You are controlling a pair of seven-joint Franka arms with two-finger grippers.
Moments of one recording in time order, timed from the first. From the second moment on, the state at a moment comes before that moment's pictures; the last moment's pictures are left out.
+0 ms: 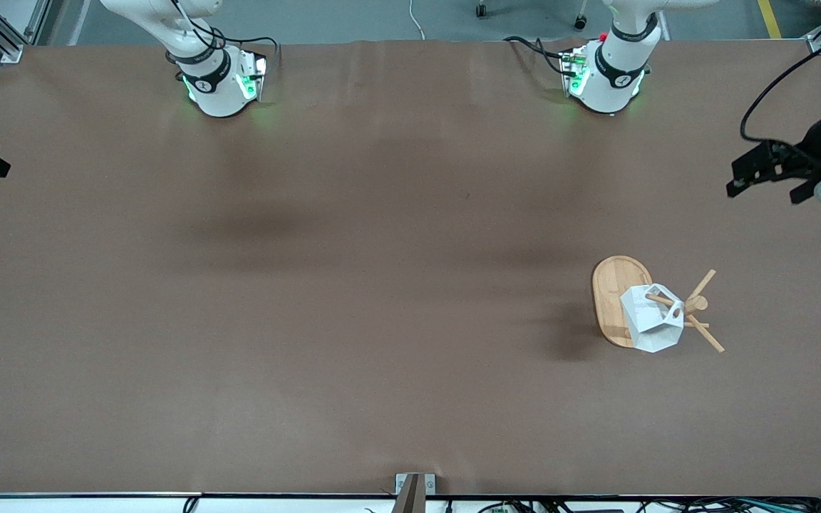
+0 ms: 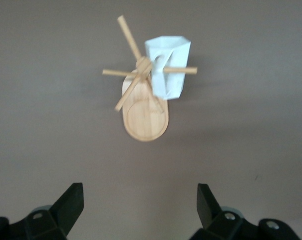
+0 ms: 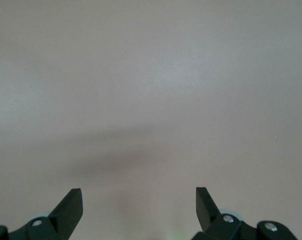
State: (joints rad) left arm -0.03 -0.04 0.00 -1.59 -0.02 1.55 0.07; right arm -0.05 -0.03 -0.08 -1.49 -0.01 1.46 0.01
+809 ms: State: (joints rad) left arm 0.05 -0.10 -0.16 -1.61 0.02 1.51 -0.05; right arm -0.05 -0.03 -0.08 -1.49 -0.01 1.46 0.01
